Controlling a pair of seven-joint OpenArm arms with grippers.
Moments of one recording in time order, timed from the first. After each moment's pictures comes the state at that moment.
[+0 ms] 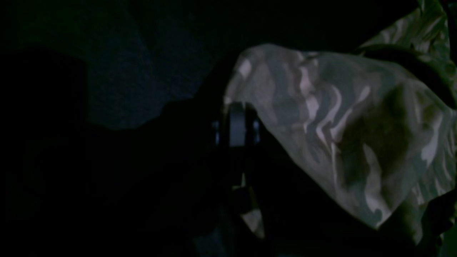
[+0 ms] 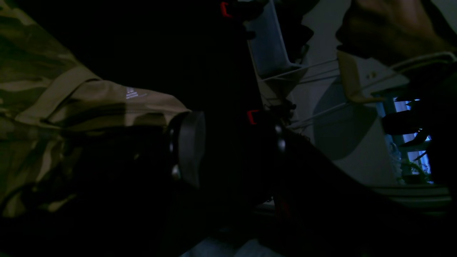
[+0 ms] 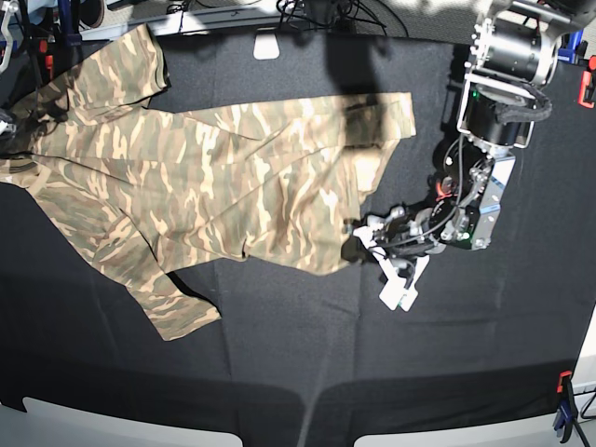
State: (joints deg) left arm -22.3 -6.9 13.3 53.4 -36.8 -26.6 35.8; right arm -31.6 33.0 36.4 105.1 -4.2 0.1 -38.6
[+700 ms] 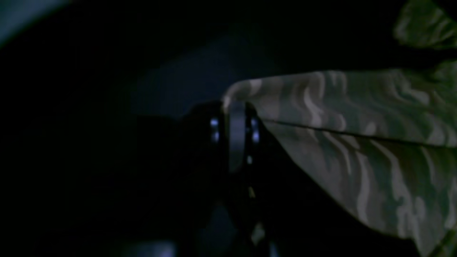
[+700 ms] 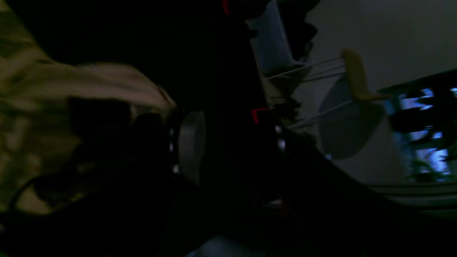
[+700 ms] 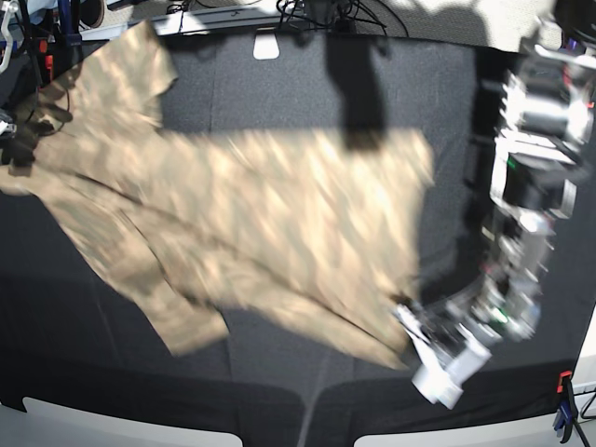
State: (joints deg) left arm -37.9 -14.0 13.4 53.4 -15.0 -22.8 25.8; right arm -31.6 33.0 36.4 105.1 -0.3 0.0 -38.8
